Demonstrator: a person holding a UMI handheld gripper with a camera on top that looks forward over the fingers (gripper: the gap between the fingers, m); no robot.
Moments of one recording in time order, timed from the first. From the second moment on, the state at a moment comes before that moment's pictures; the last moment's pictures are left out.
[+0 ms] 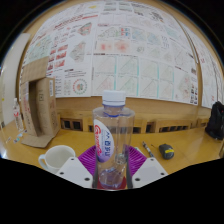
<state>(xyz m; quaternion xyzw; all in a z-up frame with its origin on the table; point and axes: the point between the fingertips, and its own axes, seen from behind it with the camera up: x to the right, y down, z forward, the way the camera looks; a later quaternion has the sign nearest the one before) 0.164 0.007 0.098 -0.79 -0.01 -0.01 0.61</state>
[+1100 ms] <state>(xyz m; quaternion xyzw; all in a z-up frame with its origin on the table) 0.084 -0.401 0.218 -0.85 0.04 -0.06 0.52</state>
